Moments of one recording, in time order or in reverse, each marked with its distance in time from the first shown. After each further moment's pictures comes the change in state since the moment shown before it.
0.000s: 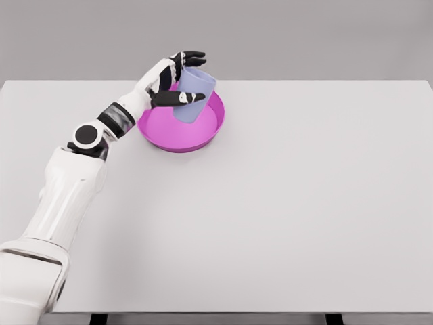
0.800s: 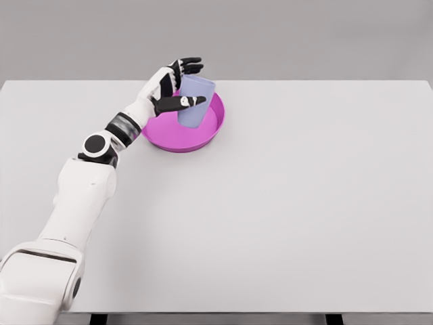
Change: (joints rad) left arm -0.002 -0.075 0.103 0.132 0.003 -0.019 0.002; right arm 0.000 0.000 0.000 0.000 0.000 0.000 0.000
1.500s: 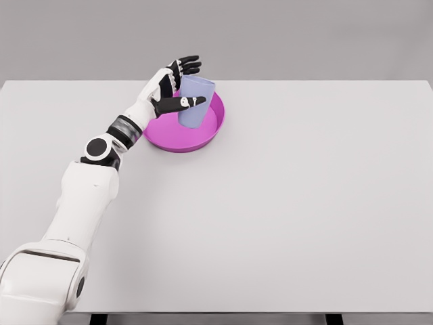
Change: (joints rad) left arm 0.000 -0.016 0.028 0.029 -0.004 -0.043 0.000; right arm 0.000 0.000 0.000 0.000 0.000 0.000 0.000
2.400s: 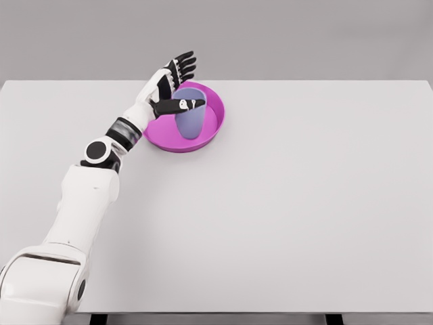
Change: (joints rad) left arm 0.018 -0.005 0.020 -0.015 0.008 -0.010 -0.002; right arm 0.000 0.000 0.000 0.000 0.000 0.000 0.000
